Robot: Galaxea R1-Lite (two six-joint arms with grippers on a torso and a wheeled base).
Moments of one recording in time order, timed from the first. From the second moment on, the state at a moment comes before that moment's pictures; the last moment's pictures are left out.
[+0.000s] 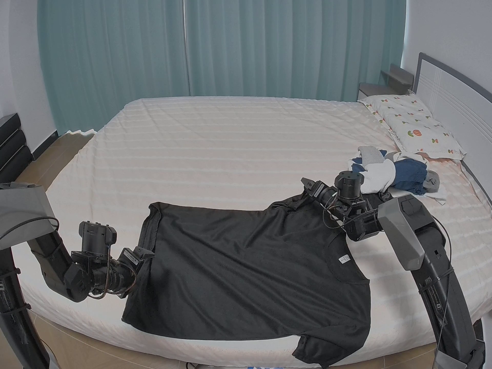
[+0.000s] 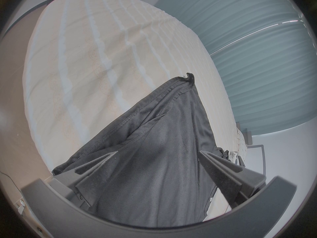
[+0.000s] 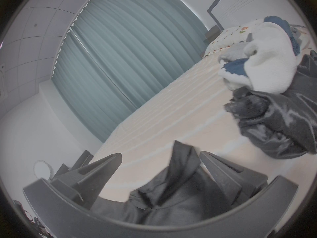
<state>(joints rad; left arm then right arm) -0.11 2.08 -0.48 -0.83 -0.10 -1.10 0.23 2.87 -1.99 -0.70 0.03 0.67</state>
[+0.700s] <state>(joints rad) -0.11 2.08 -0.48 -0.82 -0.10 -1.10 0.18 2.82 -1.78 -0.70 0.08 0.55</state>
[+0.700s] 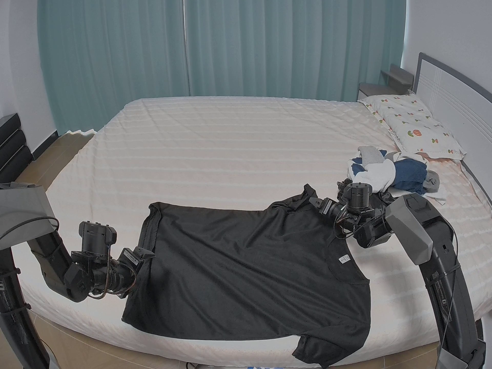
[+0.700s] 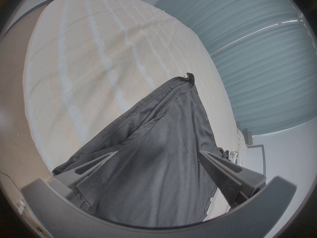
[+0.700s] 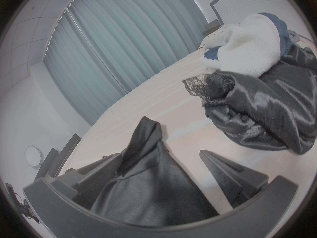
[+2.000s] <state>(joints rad) -0.11 2.08 -0.47 -0.82 -0.12 -1.10 0.12 2.63 -1.36 -0.88 0.06 0.61</state>
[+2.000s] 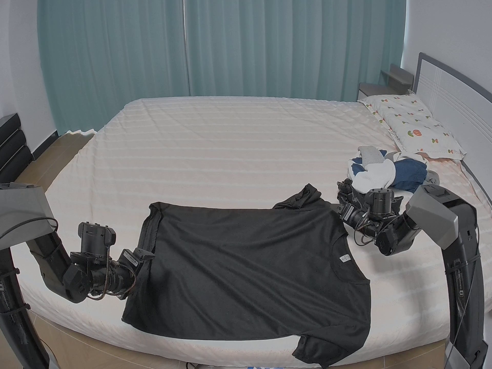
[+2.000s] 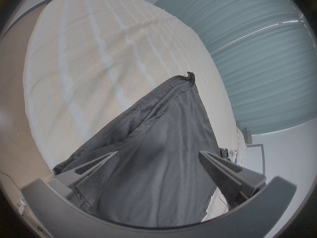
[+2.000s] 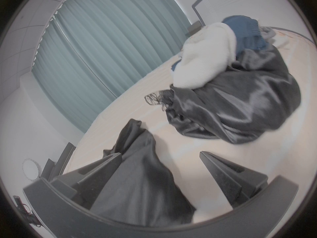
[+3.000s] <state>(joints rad) -0.09 2.01 -0.43 -0.83 -0.08 -1.04 0.17 2.15 -0.43 -1.21 0.06 0.98</state>
